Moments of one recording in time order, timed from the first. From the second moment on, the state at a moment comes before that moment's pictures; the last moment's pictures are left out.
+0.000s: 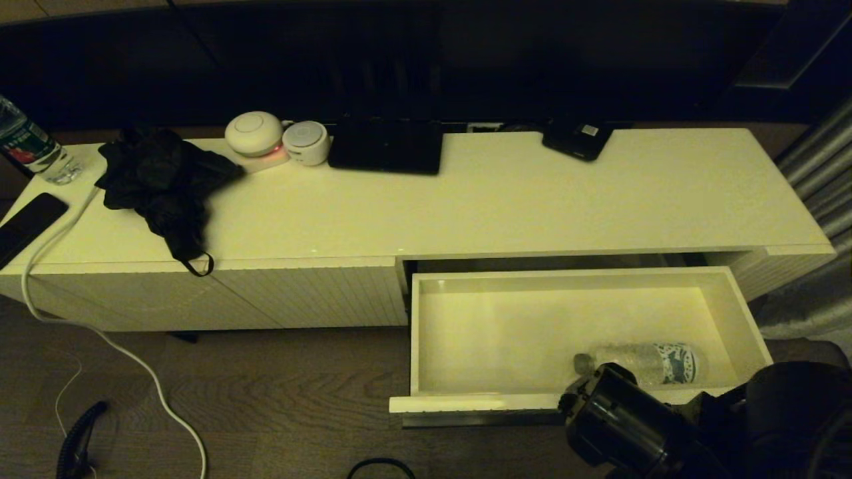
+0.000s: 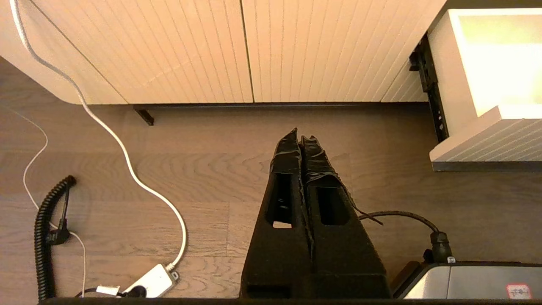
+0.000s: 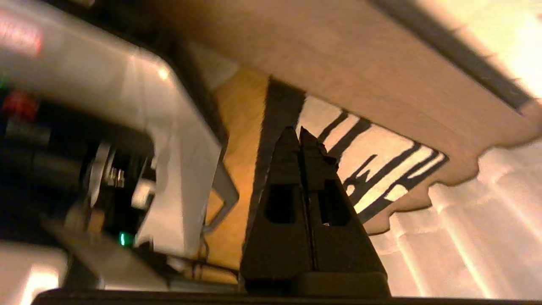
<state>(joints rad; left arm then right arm) 0.00 0.00 0.00 0.00 0.00 -0.01 0.85 1.73 -0.85 0.42 -0.46 0.34</state>
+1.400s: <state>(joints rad) 0.00 0.00 0.00 0.00 0.00 -0.01 0.85 1.84 -0.84 0.03 -0.85 0.48</state>
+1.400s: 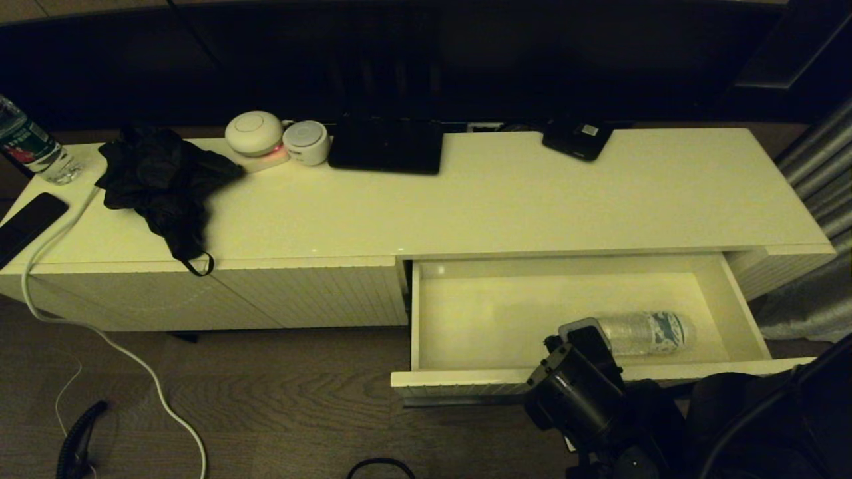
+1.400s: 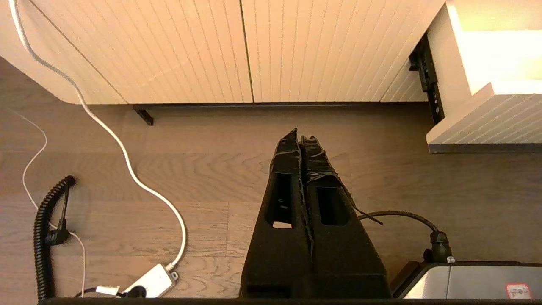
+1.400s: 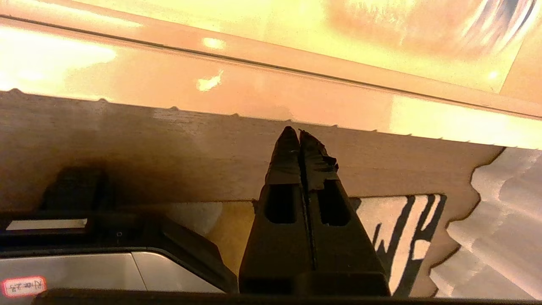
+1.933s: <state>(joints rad) 0.00 0.00 0.00 0.00 0.00 -0.02 0.79 1.90 -0.85 -0.06 -0.90 0.48</state>
